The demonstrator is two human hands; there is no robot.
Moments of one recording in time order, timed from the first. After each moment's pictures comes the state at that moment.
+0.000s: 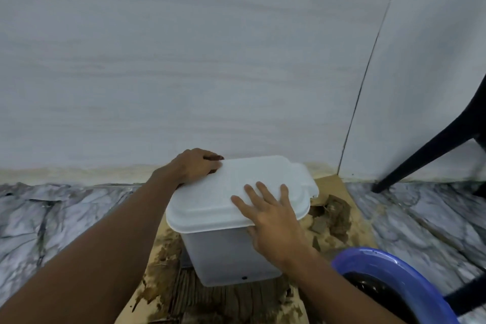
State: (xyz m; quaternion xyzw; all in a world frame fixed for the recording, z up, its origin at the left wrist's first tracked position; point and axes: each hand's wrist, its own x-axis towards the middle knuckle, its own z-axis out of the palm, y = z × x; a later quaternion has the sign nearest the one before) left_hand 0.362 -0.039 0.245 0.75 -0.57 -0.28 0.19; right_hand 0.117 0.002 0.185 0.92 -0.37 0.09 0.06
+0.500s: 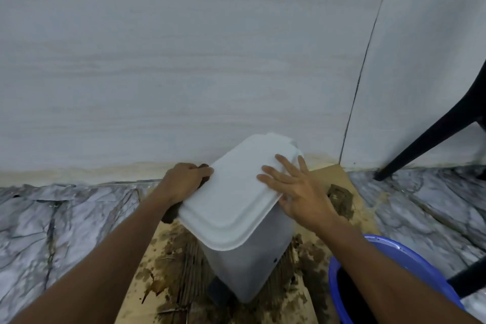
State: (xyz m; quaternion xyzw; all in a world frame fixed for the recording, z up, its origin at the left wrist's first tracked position) left_hand 0.347 0.008 0.230 0.78 -0.47 -0.29 0.28; right_hand 0.071 -0.059 0.175 0.92 -0.26 0.27 0.09
